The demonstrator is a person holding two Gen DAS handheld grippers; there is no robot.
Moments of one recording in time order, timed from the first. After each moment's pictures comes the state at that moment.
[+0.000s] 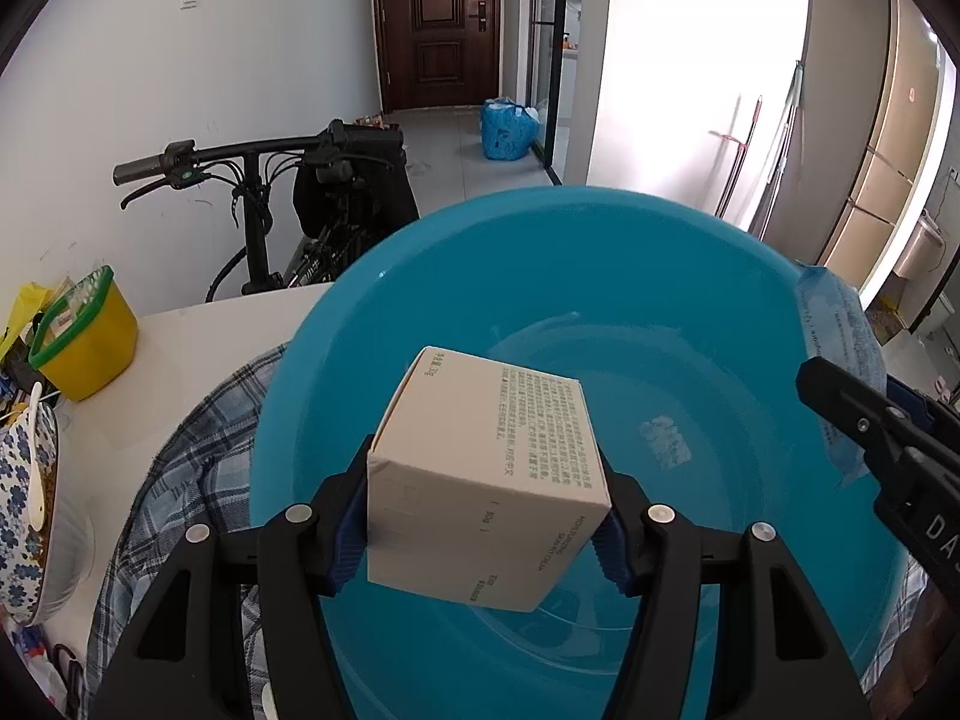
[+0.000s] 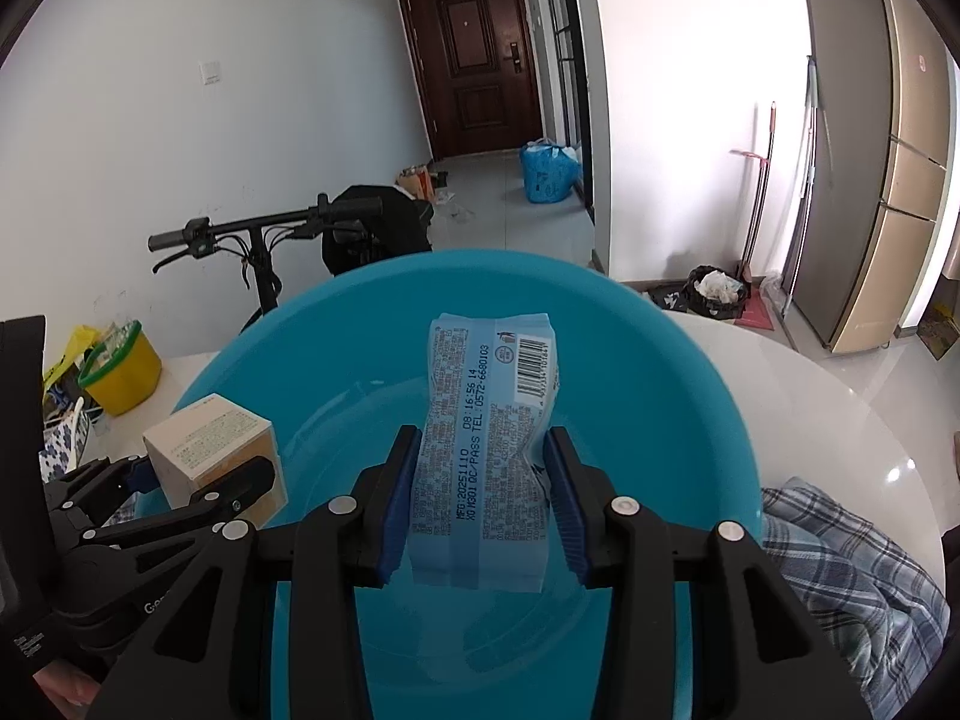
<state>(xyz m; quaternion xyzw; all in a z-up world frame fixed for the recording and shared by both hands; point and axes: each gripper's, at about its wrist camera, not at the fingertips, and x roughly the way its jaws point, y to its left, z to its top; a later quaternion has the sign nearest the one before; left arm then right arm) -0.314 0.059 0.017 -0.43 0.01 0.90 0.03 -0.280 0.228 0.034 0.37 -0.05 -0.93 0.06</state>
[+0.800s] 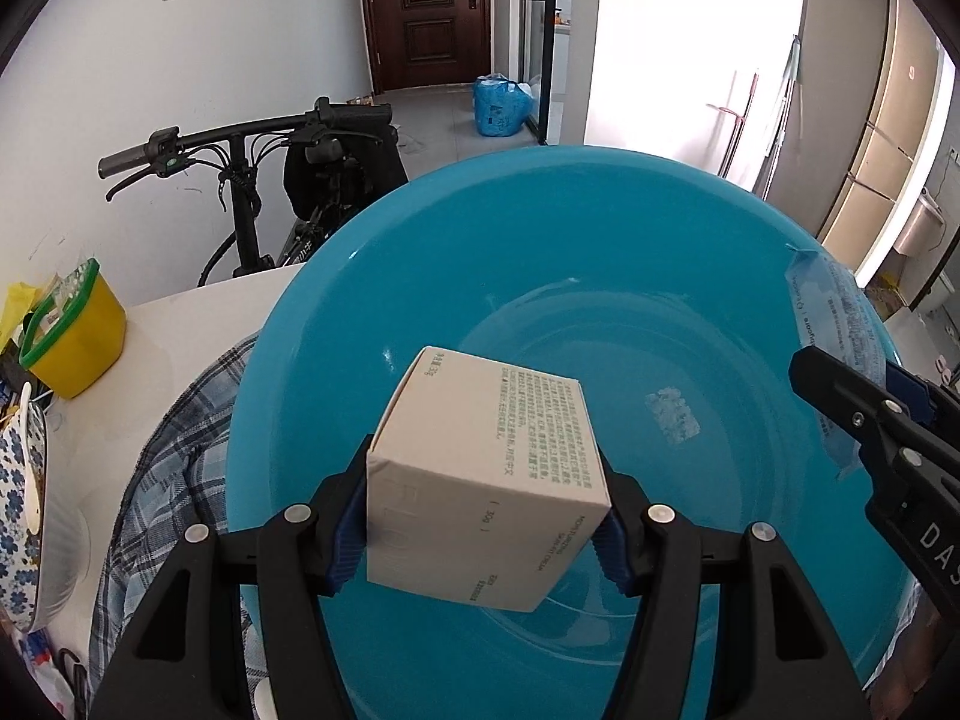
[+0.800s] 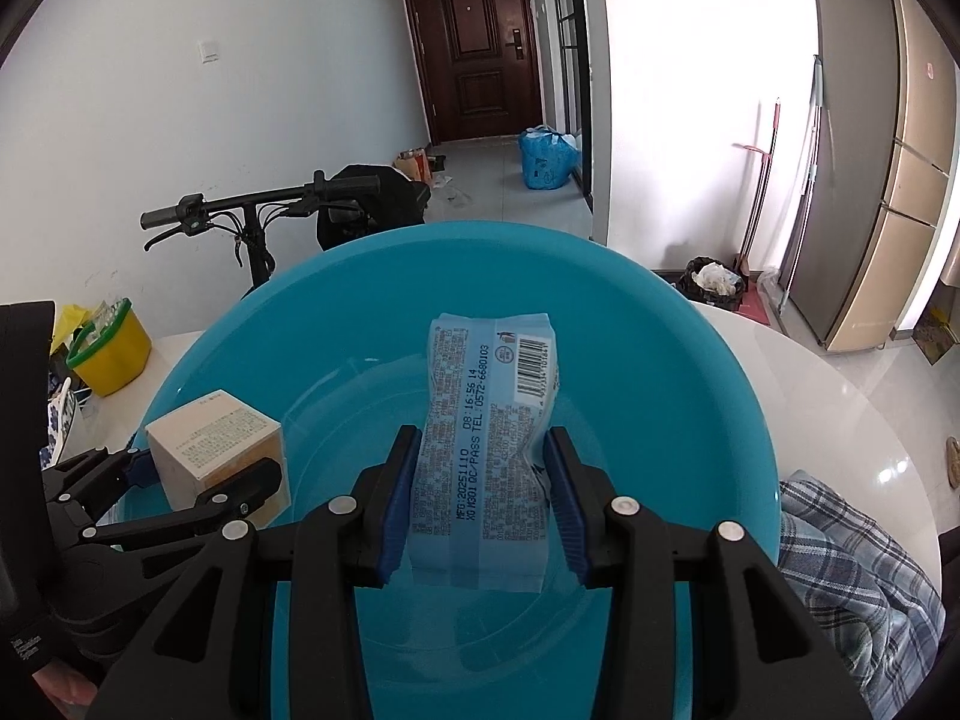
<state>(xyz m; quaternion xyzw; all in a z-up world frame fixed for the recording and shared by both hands) -0.324 0.058 0.005 -0.45 0.02 0.89 0.04 -0.284 0.221 0.026 0.38 -0.04 -0.92 0.06</state>
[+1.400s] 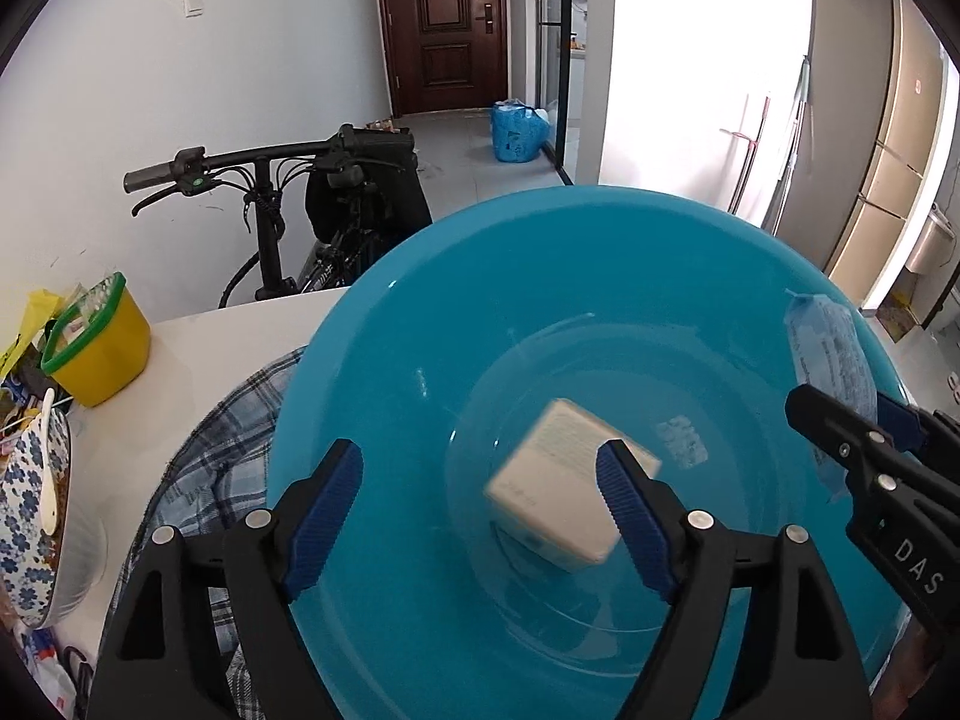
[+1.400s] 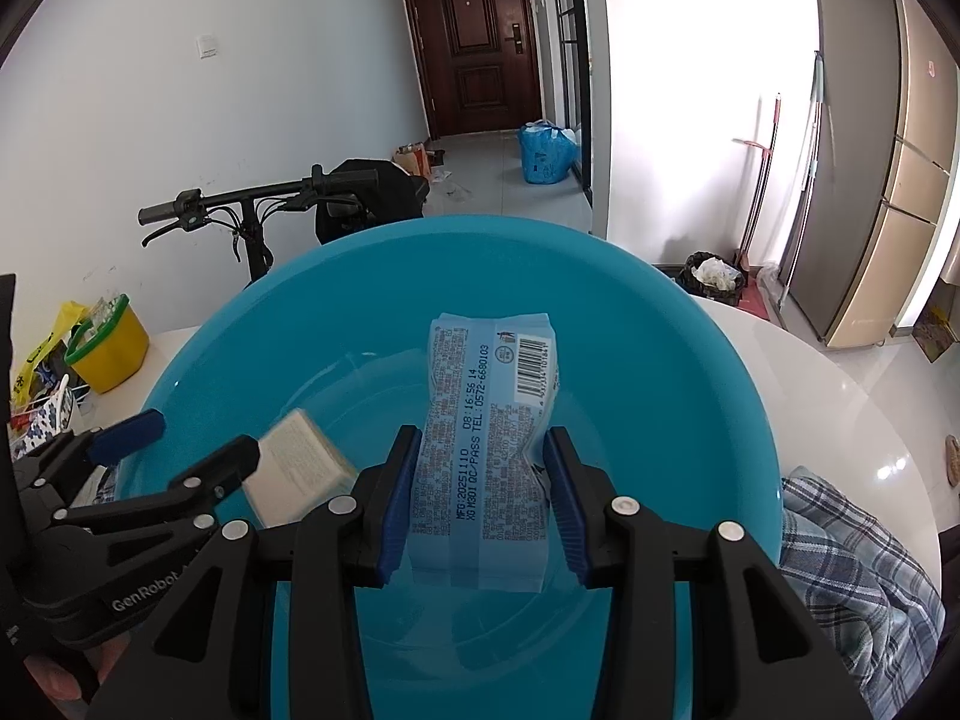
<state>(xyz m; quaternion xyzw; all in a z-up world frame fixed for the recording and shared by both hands) -0.318 0.055 0.020 -0.42 0.02 0.91 0.02 -0.286 0.221 0.023 0.39 -0.04 -0.92 0.06</state>
